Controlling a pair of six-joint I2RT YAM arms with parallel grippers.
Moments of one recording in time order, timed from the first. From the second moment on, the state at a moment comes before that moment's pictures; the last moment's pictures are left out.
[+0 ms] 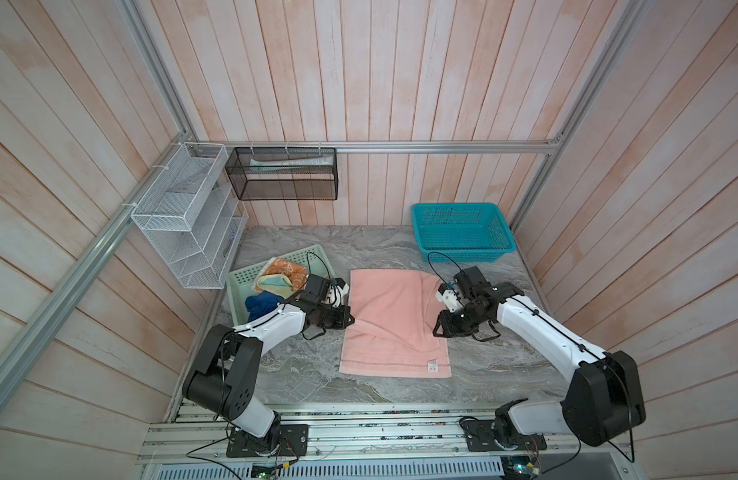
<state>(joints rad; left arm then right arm) -0.39 1.59 0.85 -0.29 0.50 -0.27 0.37 1.35 0.96 -0.93 -0.39 0.24</state>
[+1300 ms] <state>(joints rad) -0.40 1.61 0.84 -0.26 0.47 -0.28 0.34 1.50 0.79 -0.51 -0.32 0.50</state>
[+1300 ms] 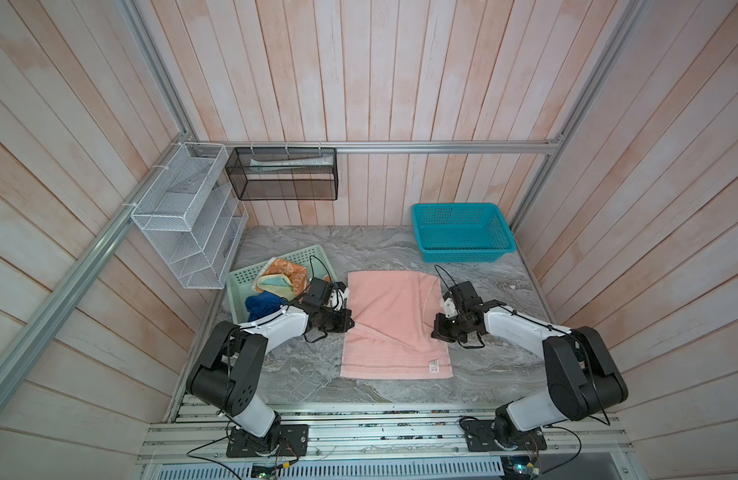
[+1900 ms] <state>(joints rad) -0.35 1.51 1.14 -0.39 0.47 -0.22 0.32 1.40 1.33 -0.91 -0.11 0.41</state>
